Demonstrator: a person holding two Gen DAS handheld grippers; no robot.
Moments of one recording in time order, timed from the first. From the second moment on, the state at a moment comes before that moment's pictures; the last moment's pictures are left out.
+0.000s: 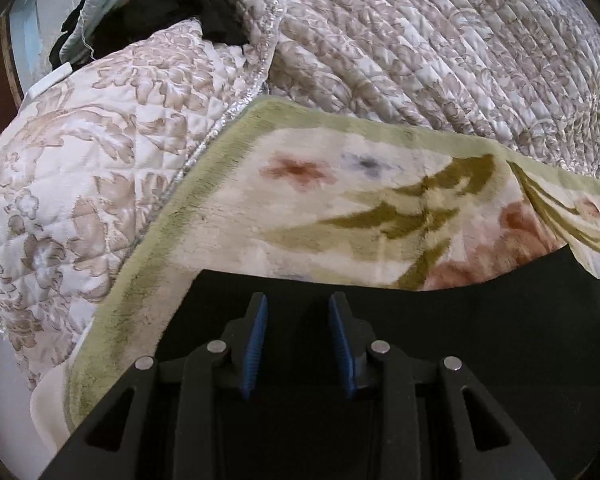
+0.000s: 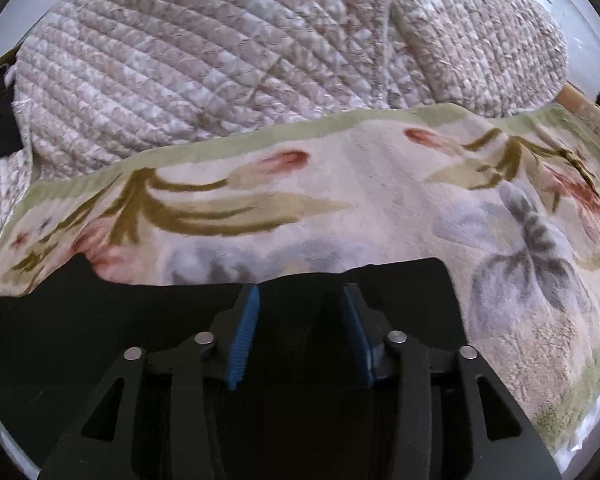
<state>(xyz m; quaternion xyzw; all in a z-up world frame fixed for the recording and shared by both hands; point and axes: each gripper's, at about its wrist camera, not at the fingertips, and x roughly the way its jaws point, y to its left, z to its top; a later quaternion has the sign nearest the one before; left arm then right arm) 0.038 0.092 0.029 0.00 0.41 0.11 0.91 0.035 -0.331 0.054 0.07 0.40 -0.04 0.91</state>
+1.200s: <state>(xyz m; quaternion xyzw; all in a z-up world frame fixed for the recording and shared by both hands) -0.013 0.109 0.022 0.00 0.41 0.12 0.90 -0.030 -0.274 0.048 0.05 0.41 0.05 0.91</state>
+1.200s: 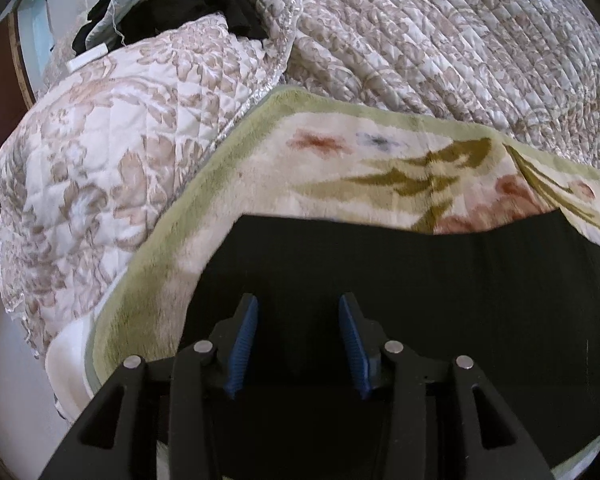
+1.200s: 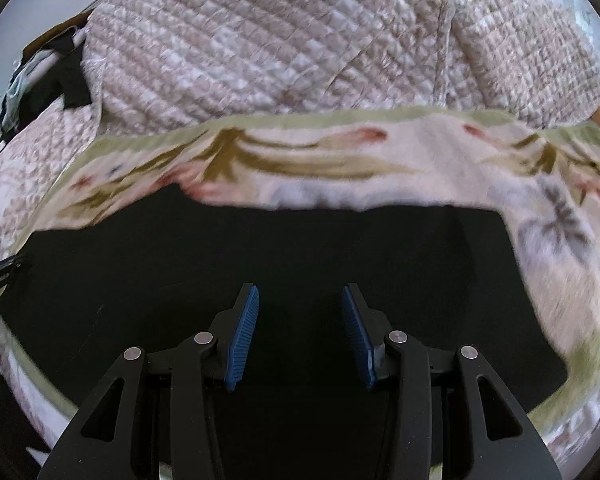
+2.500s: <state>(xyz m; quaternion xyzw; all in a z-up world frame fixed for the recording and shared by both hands) -0.074 0.180 0.020 -0.11 0.41 0.15 0.89 -0.074 -0.263 0.039 0.05 0.41 0.06 0.91</state>
